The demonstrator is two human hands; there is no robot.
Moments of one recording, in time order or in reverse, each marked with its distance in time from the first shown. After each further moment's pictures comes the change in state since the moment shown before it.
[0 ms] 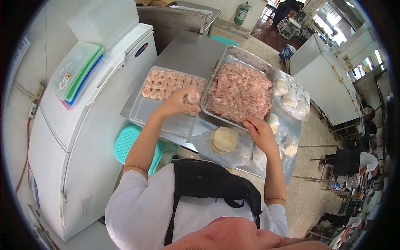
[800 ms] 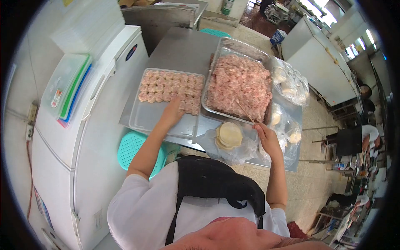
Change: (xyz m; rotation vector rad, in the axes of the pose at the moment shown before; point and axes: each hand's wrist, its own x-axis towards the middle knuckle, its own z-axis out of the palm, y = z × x) left_hand -0.005 -0.140 0.020 0.657 0.312 0.045; right_hand -0.041 0.016 0.019 0.060 0.002 0.434
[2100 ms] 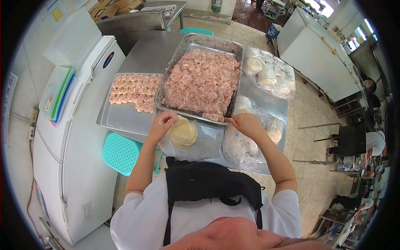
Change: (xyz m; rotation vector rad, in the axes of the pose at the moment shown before) left_hand -0.008 0.183 0.053 -0.673 -0.055 -0.259; right_hand 0.063 0.144 -0.067 -0.597 -0.166 -0.443
